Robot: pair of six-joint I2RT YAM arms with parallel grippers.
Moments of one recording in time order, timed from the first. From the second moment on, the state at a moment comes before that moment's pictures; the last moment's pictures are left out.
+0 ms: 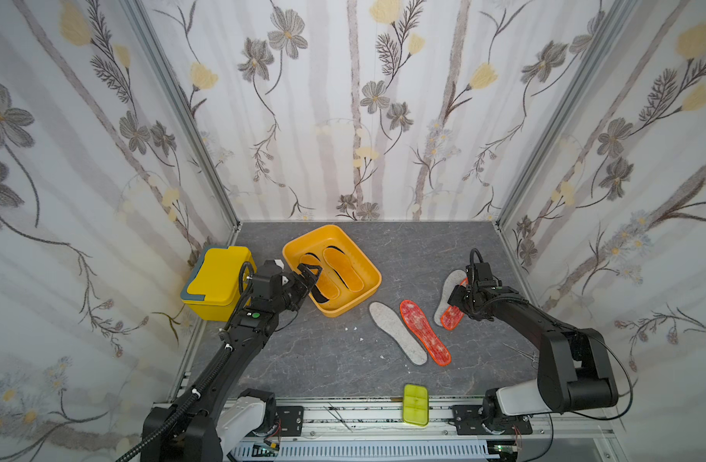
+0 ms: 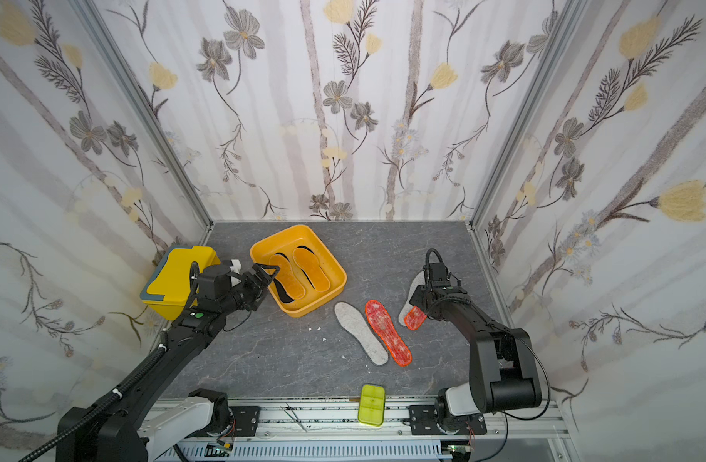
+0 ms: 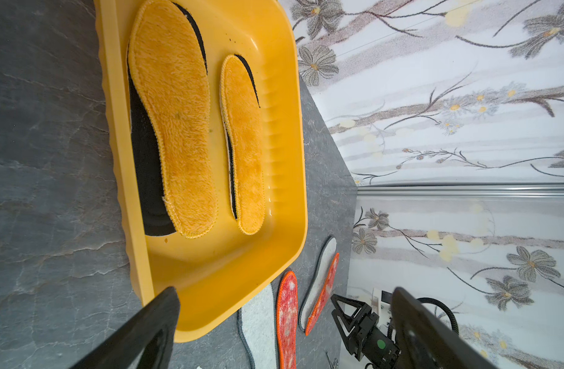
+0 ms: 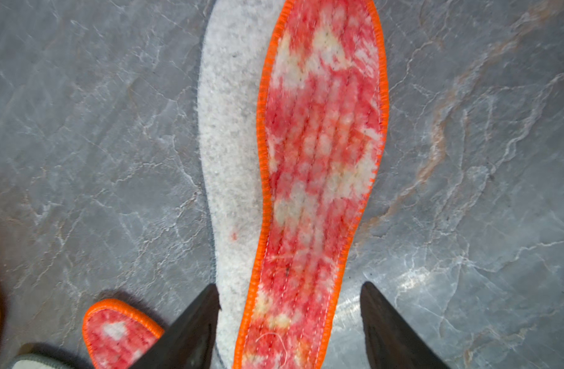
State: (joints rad) left arm -0.20 1.06 0.68 -0.11 0.33 -1.11; right arm 0.12 1.46 0.80 -0.44 0.05 0.63
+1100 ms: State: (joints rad) left arm -0.21 1.05 0.68 -0.10 0.32 -1.11; right arm 0.07 1.68 0.88 -0.30 -0.03 0.62
